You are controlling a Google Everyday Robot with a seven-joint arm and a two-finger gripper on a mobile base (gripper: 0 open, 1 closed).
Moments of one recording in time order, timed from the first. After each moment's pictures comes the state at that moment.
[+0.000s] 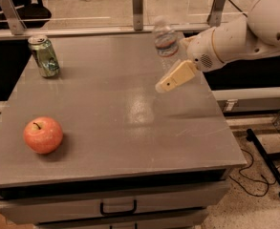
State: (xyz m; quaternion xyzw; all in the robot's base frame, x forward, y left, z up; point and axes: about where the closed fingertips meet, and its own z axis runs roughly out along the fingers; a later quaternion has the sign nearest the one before) arm 0.612 -0.091 0.906 -0.51 0.74 0.16 0.41
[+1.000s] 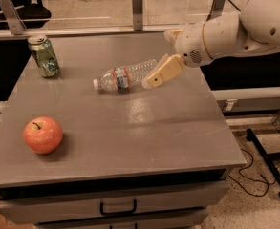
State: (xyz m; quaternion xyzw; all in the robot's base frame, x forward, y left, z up) arm 0.603 -0.049 0.932 -0.53 0.69 0.20 0.45
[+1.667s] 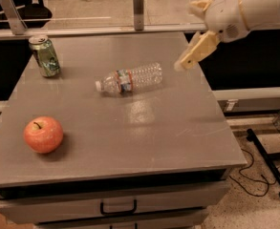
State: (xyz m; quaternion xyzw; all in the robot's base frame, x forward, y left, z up) arm 0.612 -0.109 0.986 -0.60 0.64 0.14 0.46
